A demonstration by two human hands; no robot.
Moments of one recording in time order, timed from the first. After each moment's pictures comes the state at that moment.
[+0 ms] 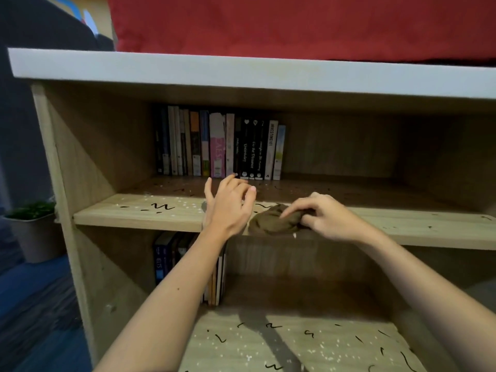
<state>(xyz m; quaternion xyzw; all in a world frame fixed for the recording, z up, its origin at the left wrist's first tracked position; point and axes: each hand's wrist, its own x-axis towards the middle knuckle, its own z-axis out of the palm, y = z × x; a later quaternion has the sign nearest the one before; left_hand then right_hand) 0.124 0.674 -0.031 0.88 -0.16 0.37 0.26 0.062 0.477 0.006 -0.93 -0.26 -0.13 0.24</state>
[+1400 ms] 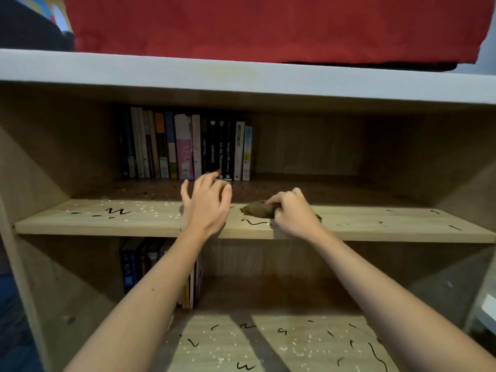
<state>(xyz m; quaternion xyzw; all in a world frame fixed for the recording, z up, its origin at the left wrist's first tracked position) 0.129 0.632 -0.030 0.86 -0.13 0.40 0.28 0.085 0.455 -0.006 -0.94 -0.08 -0.21 0.26</state>
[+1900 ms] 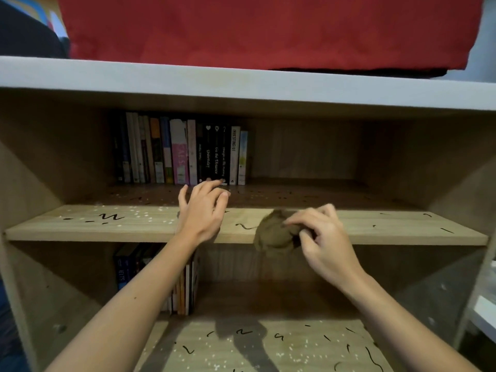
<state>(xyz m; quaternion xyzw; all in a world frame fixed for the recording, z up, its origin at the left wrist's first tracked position) 0.126 0.634 -0.027 0.87 -0.18 0.38 0.28 0.021 0.420 -0.034 -0.86 -0.18 -0.38 0.29</state>
